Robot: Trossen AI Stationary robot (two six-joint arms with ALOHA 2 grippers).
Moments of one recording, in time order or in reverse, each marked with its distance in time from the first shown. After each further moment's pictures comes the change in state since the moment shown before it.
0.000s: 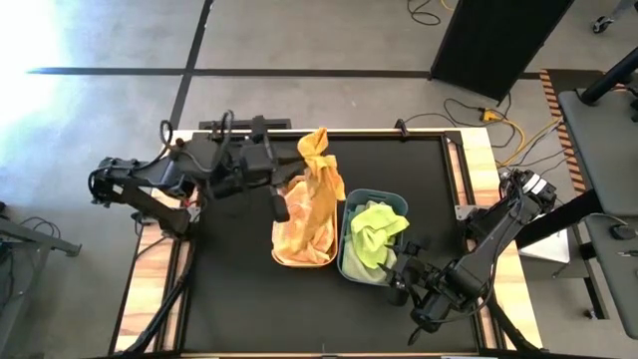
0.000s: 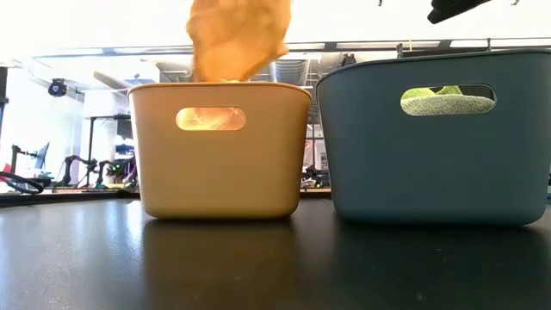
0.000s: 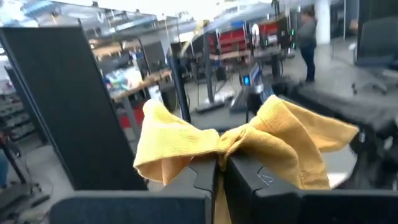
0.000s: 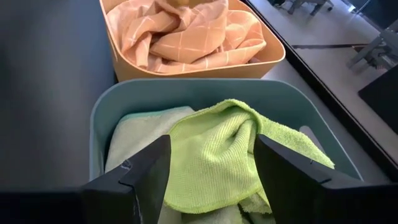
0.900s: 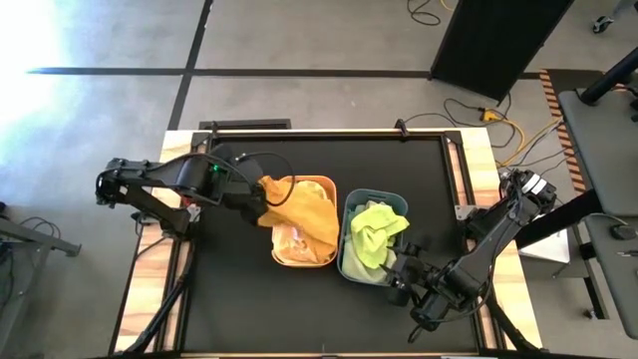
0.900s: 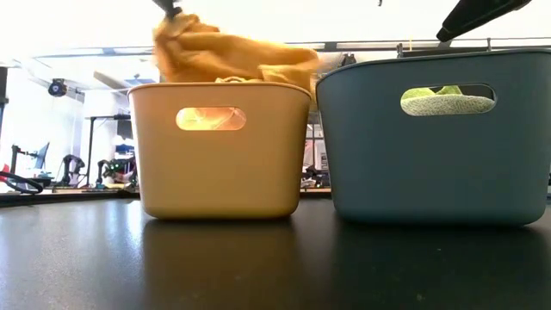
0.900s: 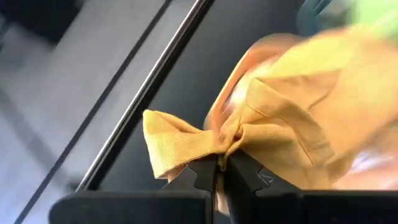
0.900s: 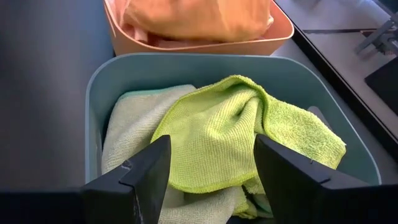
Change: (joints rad) left arm 0.031 0.059 0.025 -1.206 -0.171 -0.738; right arm 0.000 0.000 -0.038 0.000 -0.059 0.034
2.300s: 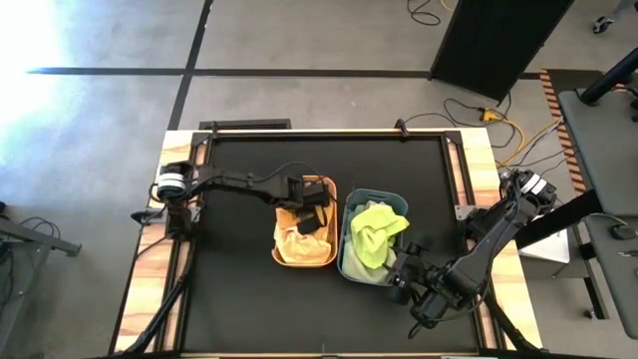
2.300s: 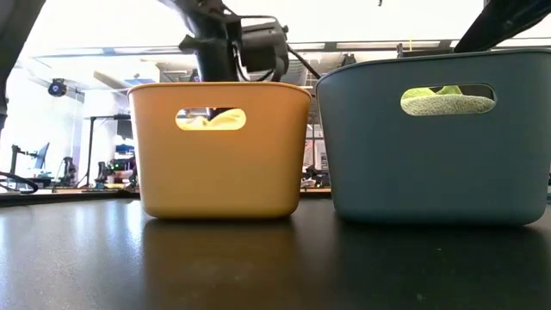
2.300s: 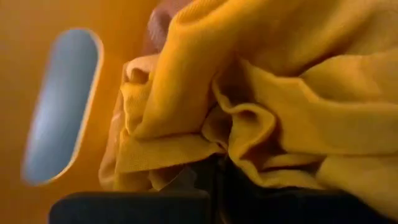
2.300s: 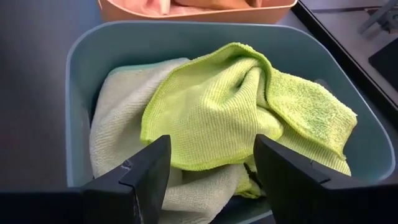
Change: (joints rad) left arm 0.263 0.468 -0.331 0.635 0.374 0.301; right arm 0.000 0.000 -0.053 0.001 -0.050 0.077
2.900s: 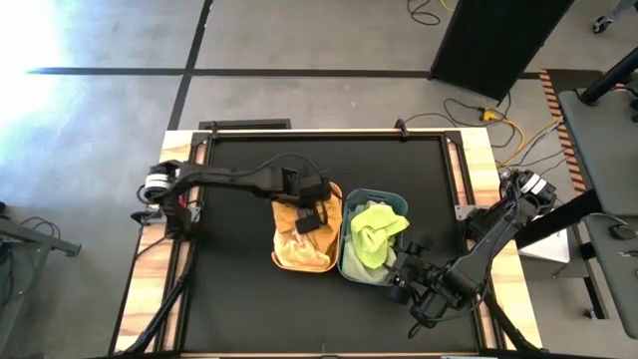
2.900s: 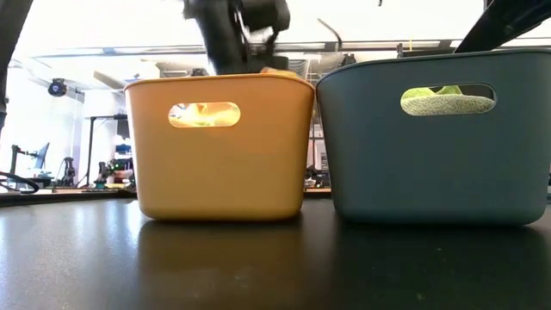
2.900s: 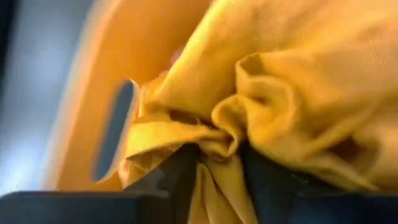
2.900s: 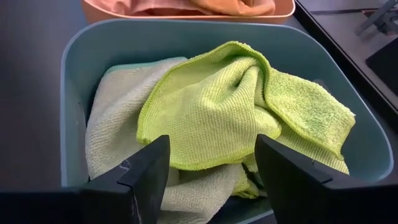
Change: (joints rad) left arm -0.028 -0.065 0.052 0.030 0.044 0.122; right arm 0.000 0.000 -0.012 -0.001 0.007 0.000
